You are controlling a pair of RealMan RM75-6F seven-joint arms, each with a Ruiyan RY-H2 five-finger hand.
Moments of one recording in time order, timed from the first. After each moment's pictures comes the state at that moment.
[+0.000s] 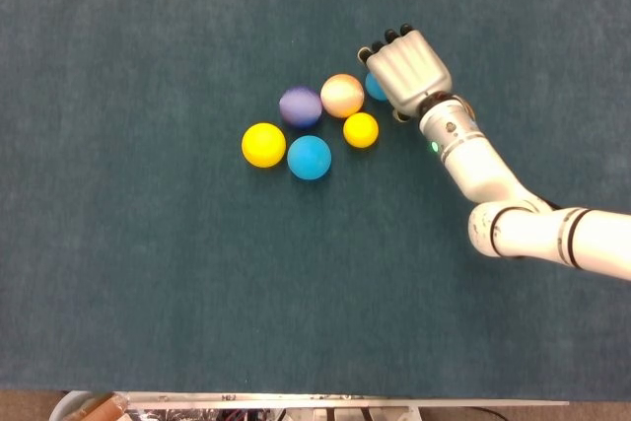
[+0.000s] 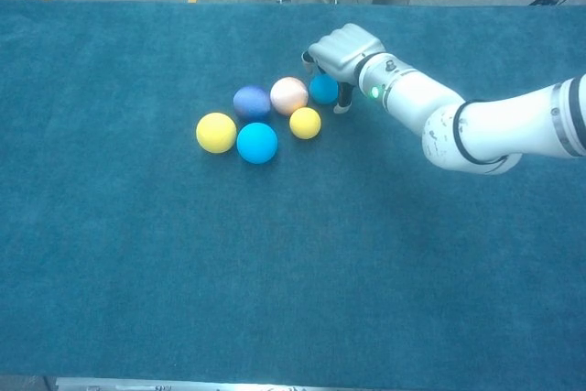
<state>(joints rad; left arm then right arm) 0.14 -1.01 0.02 -1.67 1.51 1.66 -0.02 1.12 -1.80 0.15 -1.10 -0.65 0.77 -0.81</state>
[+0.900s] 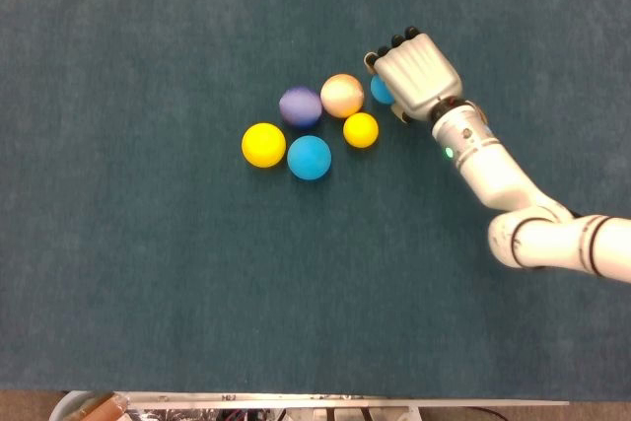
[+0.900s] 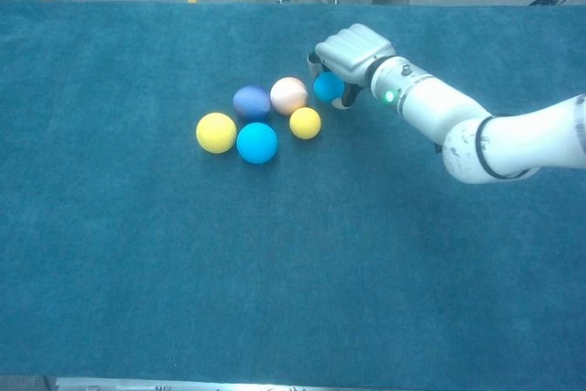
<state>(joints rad) 0.14 -1.02 0.01 -1.65 1.51 1.65 -0.04 1.04 -1.75 0.14 -1.16 -0.84 0.81 -0.65</state>
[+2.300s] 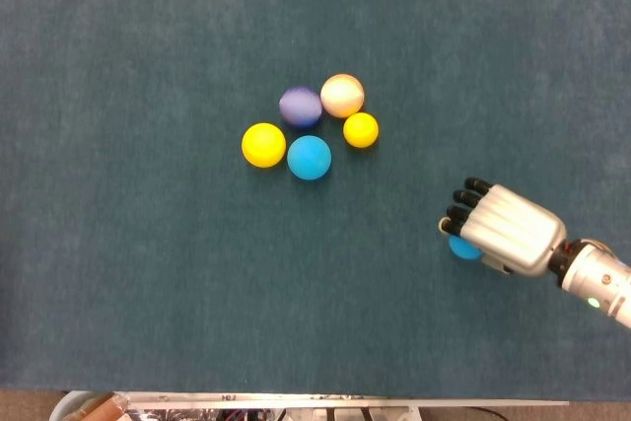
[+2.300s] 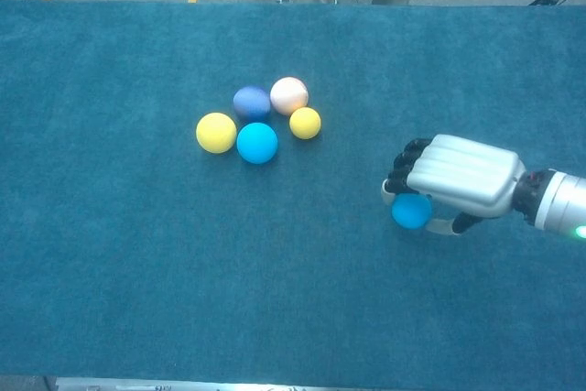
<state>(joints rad) 0.10 -1.03 0.01 -1.70 1.54 1.62 0.03 0.67 -1.30 -0.25 -1.64 -1.65 0.98 -0.39</state>
